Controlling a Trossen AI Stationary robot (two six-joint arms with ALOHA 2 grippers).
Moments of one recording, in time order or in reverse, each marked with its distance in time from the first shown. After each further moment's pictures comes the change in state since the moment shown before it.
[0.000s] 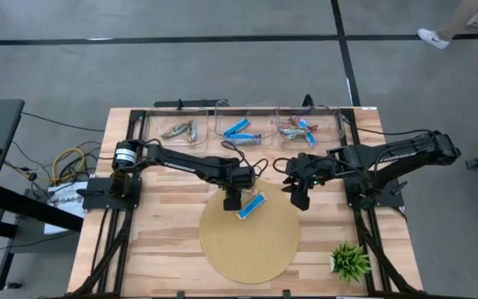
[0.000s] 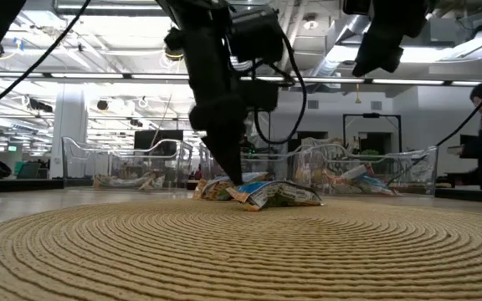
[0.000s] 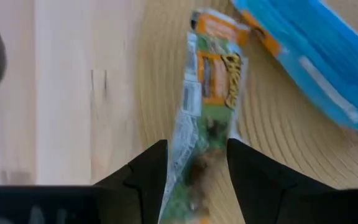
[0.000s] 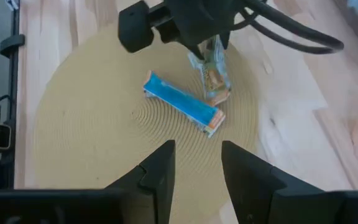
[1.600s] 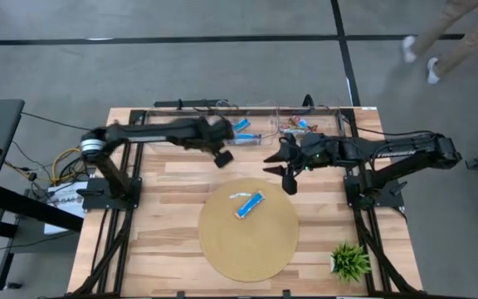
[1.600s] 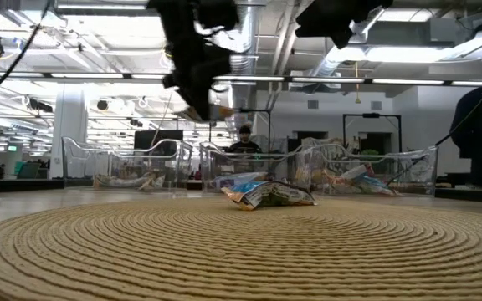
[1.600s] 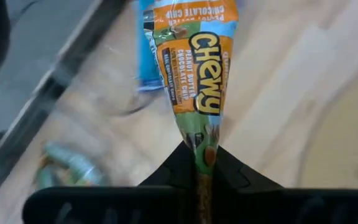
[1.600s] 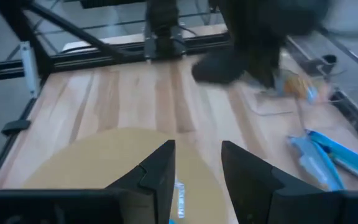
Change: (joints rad) left arm 0.253 -0.303 -0.005 -0.208 -0.220 -0.270; right arm -0.130 0.000 0.000 0.409 -0.004 -0.315
